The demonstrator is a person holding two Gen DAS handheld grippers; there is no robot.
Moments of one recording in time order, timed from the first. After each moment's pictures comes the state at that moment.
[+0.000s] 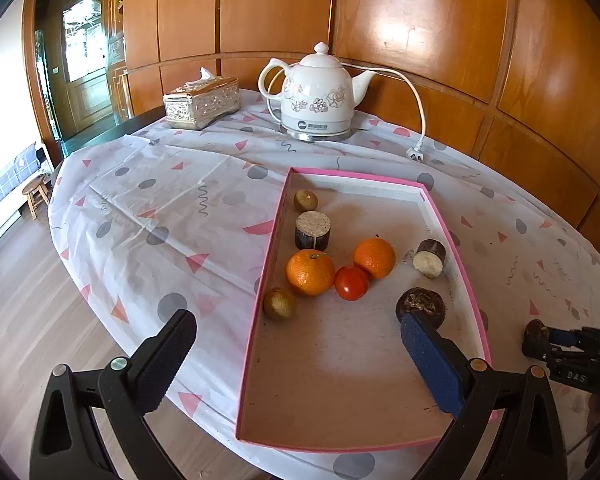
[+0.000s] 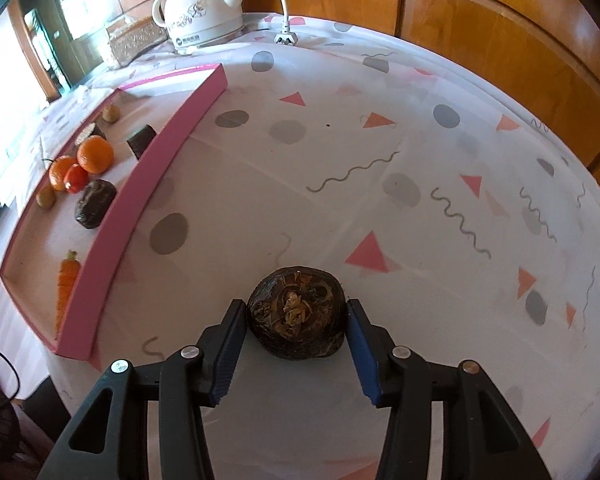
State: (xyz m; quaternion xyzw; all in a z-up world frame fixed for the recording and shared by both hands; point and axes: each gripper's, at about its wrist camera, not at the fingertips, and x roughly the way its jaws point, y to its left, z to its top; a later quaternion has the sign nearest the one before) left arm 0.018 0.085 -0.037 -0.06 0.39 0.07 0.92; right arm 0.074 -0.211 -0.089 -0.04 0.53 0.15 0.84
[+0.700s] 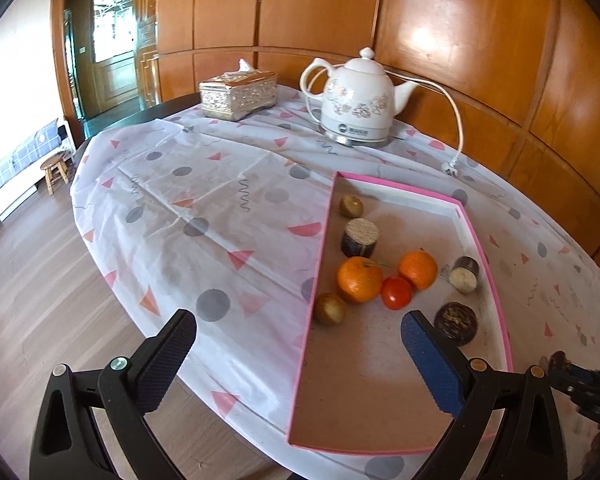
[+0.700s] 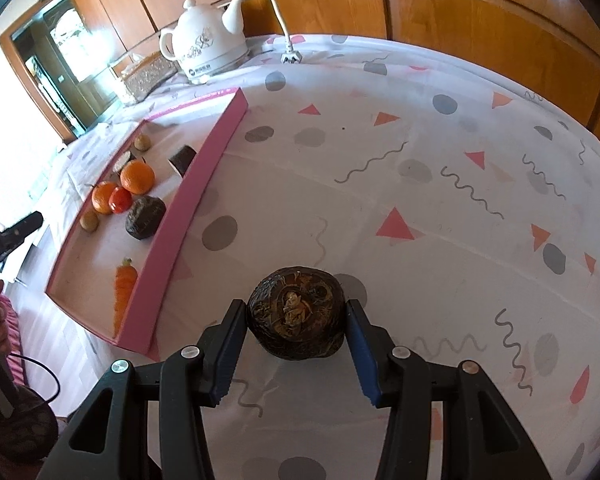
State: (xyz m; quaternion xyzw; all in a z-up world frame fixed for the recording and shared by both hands) left arm 0.015 0.122 -0.037 -0.10 0.39 0.11 0.91; right arm 0.041 -0.217 -0.072 0.04 0.50 0.17 0.85
